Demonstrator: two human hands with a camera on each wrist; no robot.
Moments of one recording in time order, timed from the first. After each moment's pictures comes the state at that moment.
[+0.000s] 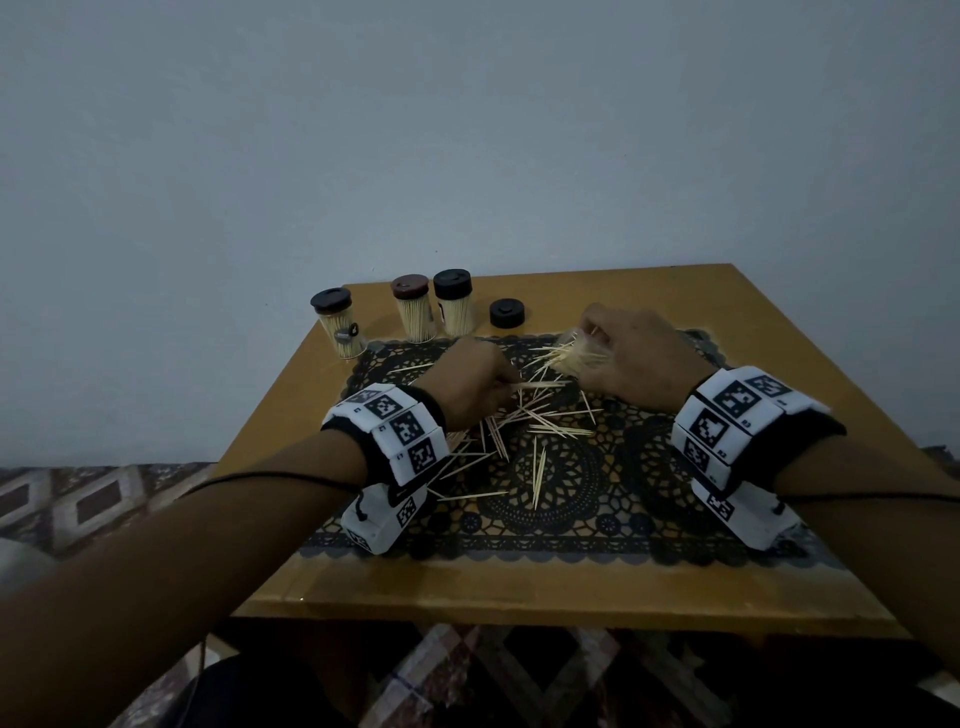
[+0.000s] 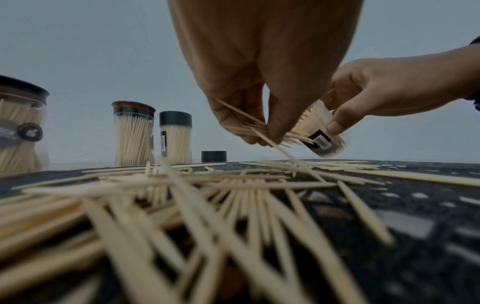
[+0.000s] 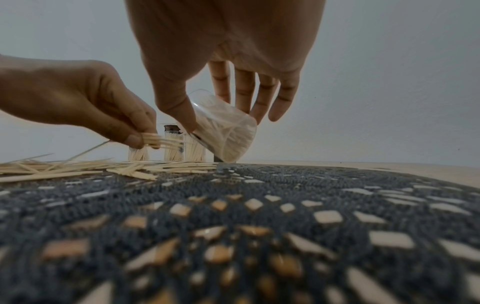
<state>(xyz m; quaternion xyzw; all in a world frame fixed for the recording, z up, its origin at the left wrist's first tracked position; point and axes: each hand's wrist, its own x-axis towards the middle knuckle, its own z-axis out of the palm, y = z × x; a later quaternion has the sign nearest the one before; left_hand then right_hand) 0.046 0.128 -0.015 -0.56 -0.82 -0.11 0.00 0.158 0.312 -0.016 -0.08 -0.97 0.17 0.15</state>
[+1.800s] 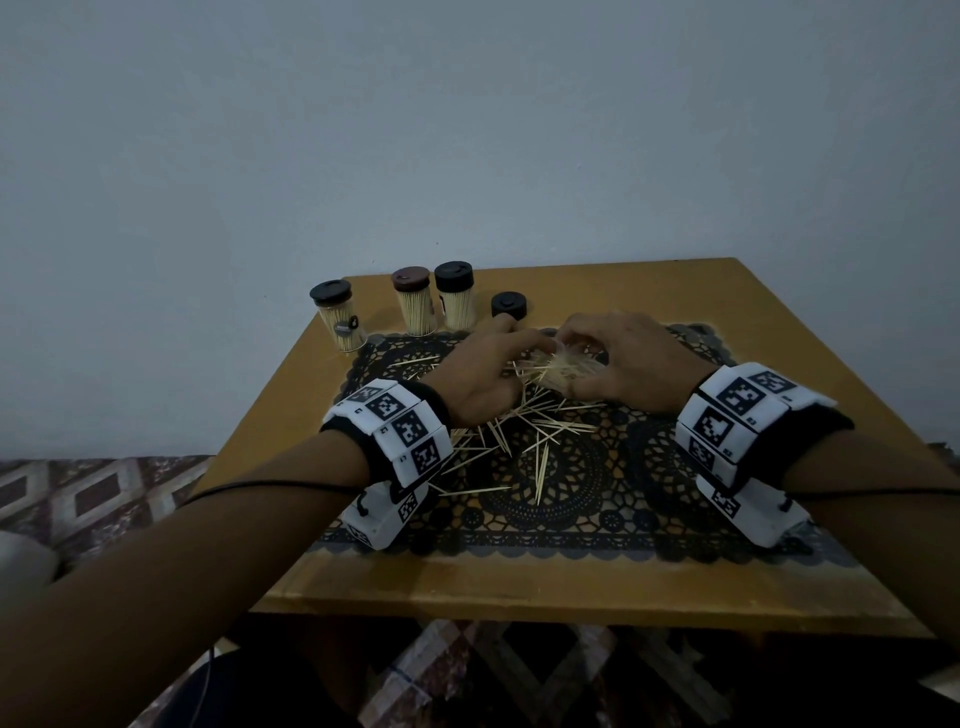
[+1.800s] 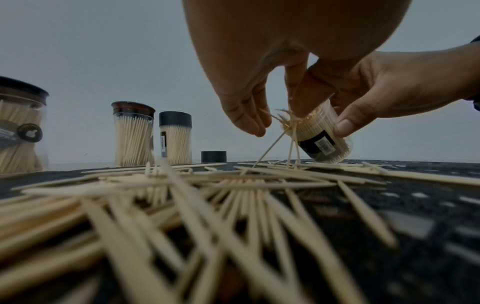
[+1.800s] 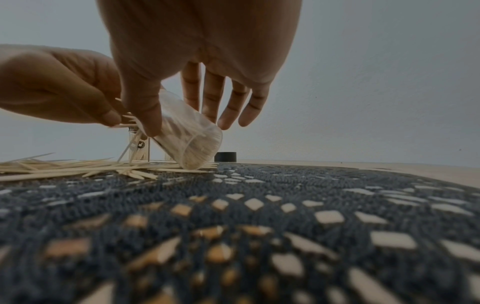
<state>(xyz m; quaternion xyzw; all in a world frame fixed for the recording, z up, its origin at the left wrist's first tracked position) 0.048 0.130 -0.022 -0.55 -0.80 -0.24 -0.03 0.155 0.310 -0.021 0.03 -0.97 0.18 0.16</state>
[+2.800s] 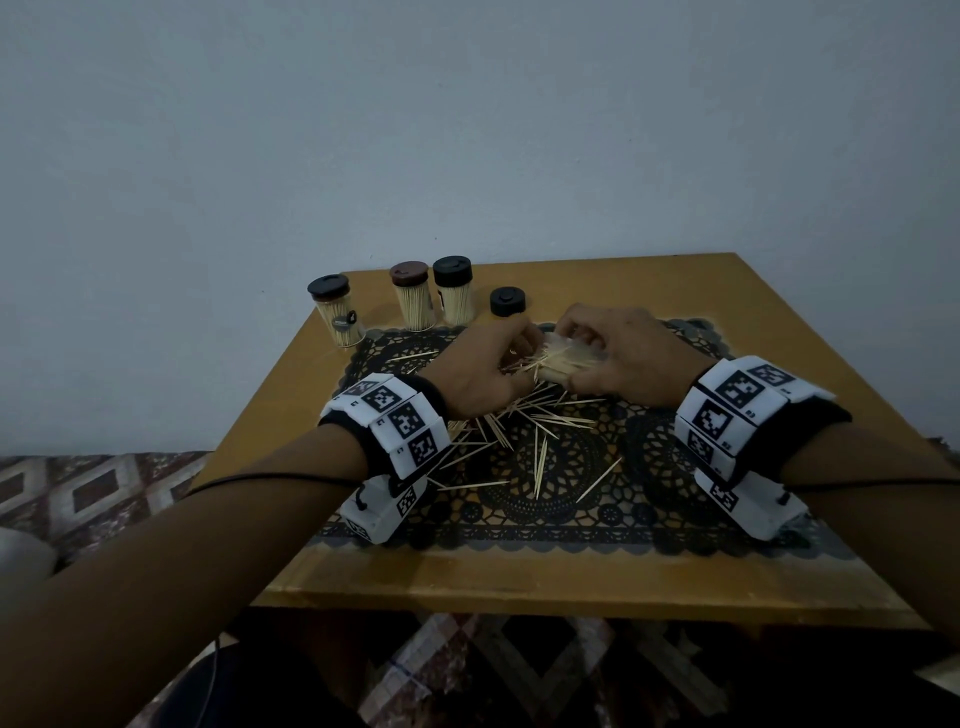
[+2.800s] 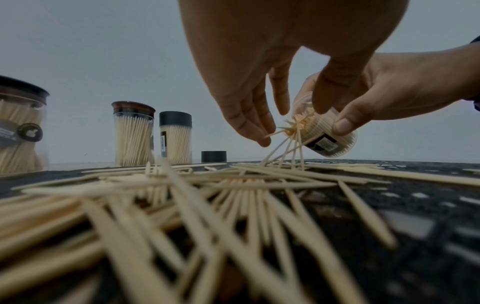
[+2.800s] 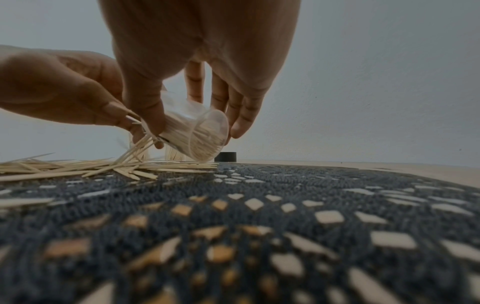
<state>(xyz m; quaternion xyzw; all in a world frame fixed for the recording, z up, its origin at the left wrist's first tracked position) 0.051 0.128 -0.020 -0.54 -0.79 -0.28 -0.04 0.157 0.309 -0.022 0.01 -0.96 0.22 0.15</state>
